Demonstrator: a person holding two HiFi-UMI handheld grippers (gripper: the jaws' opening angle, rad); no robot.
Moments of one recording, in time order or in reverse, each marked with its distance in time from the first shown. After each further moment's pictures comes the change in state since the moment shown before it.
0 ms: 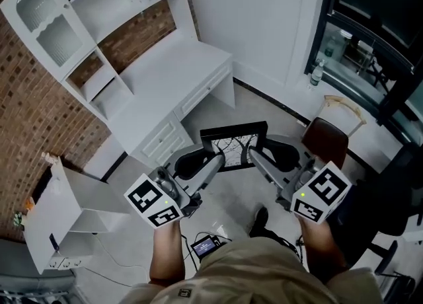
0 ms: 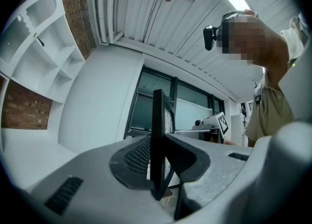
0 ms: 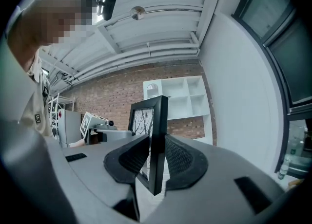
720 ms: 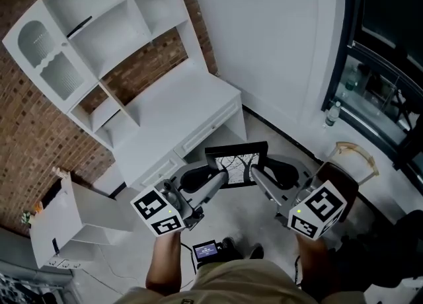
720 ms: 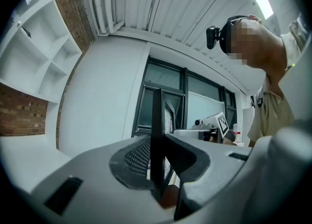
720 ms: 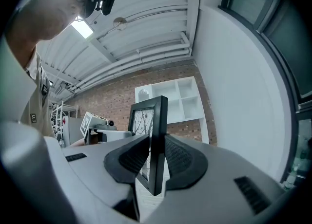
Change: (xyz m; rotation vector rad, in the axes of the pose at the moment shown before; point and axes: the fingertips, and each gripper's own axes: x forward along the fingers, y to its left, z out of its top) left arm 0.207 0.094 0.009 0.022 0.061 0.079; right arm 0.006 -0.230 0.024 0.042 -0.042 0.081
